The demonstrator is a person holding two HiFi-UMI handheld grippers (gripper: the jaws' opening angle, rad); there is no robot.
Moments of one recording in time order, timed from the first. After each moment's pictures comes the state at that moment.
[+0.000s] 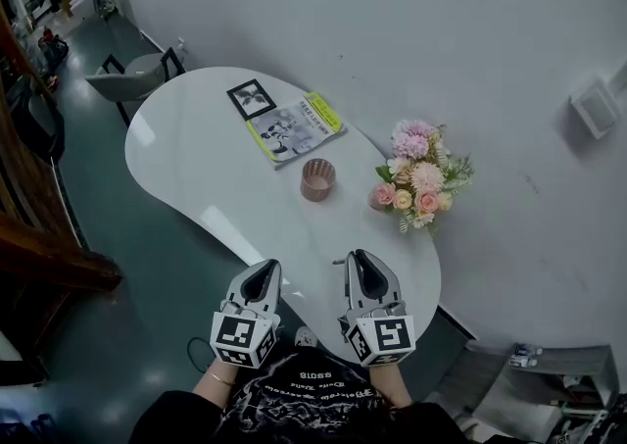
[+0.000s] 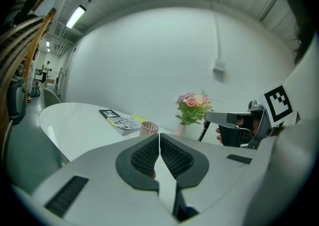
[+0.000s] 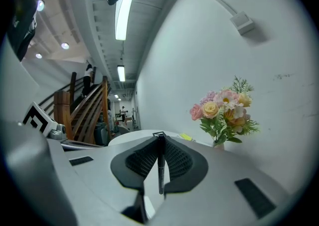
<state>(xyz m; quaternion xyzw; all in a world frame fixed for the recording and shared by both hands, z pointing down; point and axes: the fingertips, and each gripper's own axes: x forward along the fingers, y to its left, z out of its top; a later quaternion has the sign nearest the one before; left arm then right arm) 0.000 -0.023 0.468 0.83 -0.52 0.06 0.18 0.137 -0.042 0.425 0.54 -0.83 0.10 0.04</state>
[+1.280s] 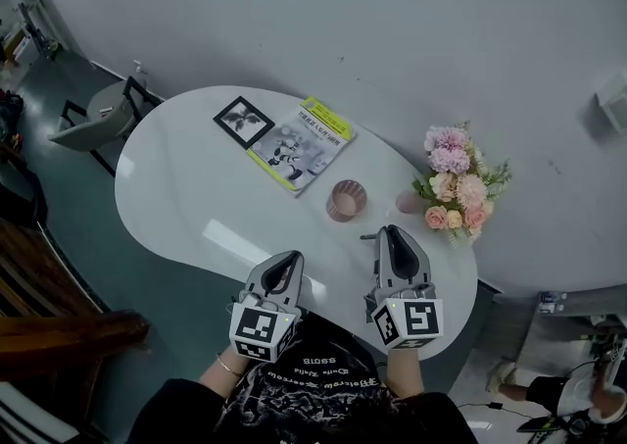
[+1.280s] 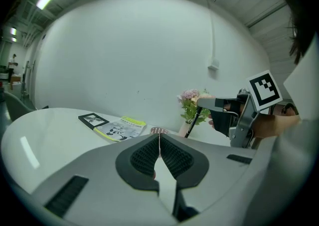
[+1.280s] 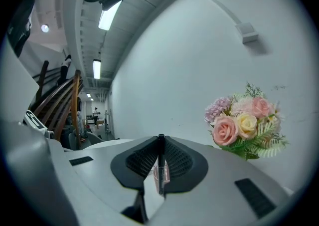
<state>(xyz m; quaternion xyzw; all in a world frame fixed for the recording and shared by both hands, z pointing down) -0.066 -0.152 0.467 0.91 -0.38 0.10 0.16 0.082 -0.158 0.399 0.67 -0.74 0.08 0.02</state>
